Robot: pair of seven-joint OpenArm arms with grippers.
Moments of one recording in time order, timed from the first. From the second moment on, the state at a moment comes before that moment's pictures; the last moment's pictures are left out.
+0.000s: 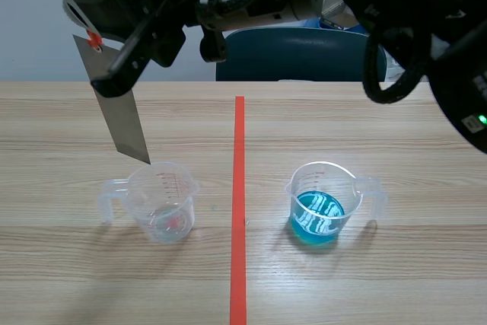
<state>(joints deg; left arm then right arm) 80.3 -30.7 -23.3 119.3 -24.5 -24.9 -30.2 22.6 18.3 -36.9 115.8 34.5 29.4 -36.9</state>
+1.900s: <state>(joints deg) 80.3 -30.6 -23.3 119.3 -24.5 -24.9 -30.2 -13.0 58.2 5.2 128.4 42.9 37.0 -23.7</state>
